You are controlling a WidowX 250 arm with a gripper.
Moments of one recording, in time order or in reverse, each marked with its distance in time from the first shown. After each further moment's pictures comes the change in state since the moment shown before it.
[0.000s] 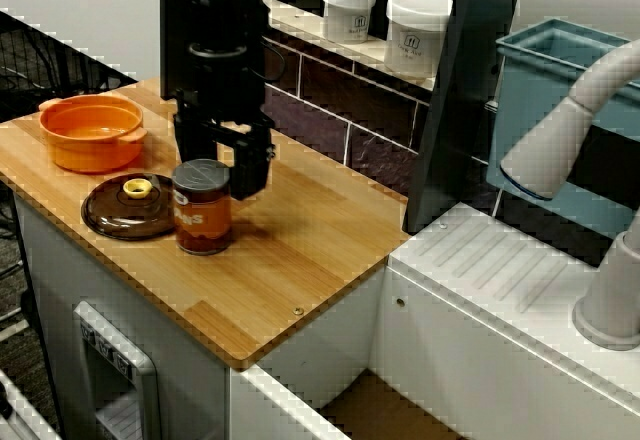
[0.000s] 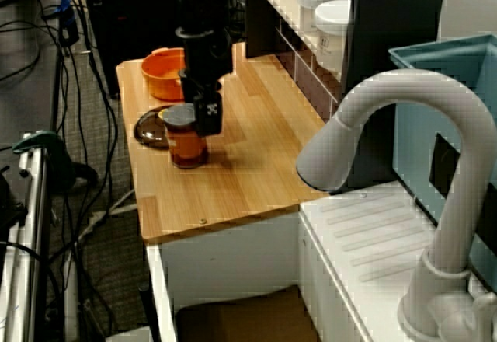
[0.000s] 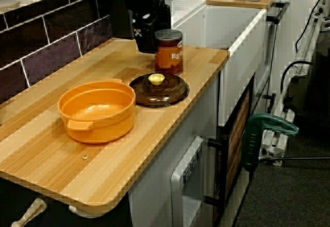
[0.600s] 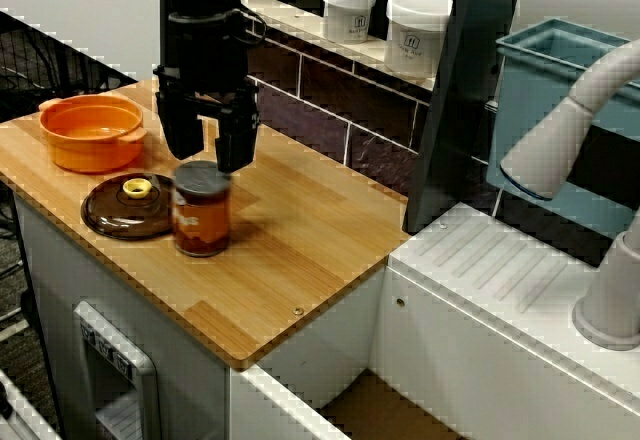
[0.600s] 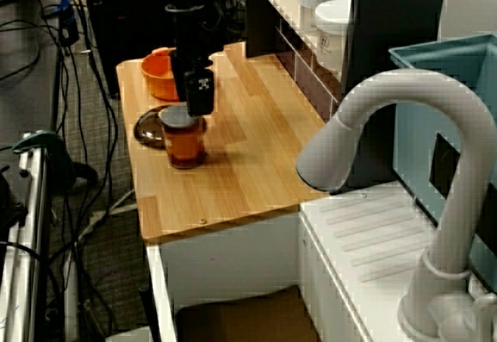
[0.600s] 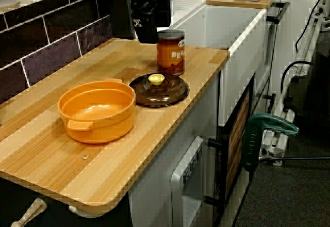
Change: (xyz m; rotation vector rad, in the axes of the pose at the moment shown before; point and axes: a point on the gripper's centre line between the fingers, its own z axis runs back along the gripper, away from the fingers) arm -0.004 0.005 0.023 -0.079 0.018 0.038
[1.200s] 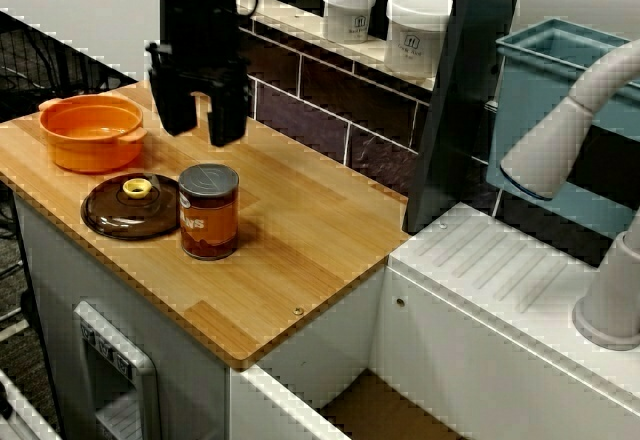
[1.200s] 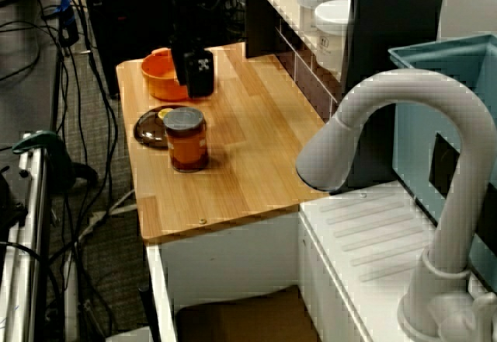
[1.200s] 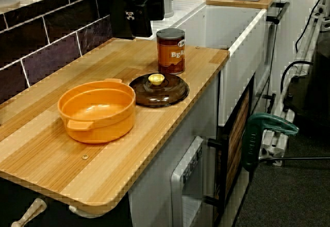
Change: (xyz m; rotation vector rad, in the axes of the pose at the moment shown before) arm 0.005 0.013 0.018 0.004 -0.030 -0.002
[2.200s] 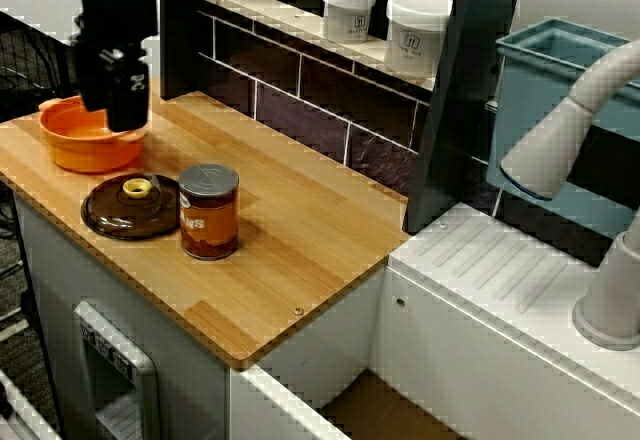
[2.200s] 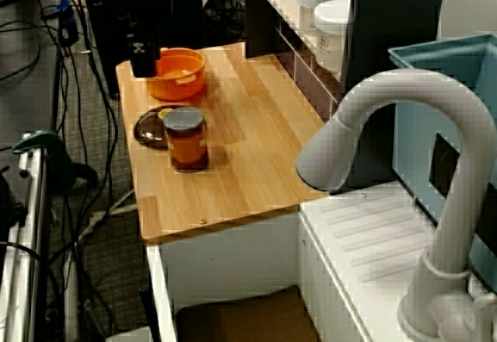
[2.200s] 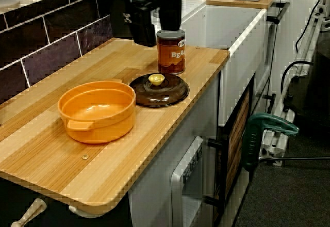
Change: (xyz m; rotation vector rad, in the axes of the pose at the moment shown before) arm -0.041 0.053 0.013 0.095 0.041 -0.285
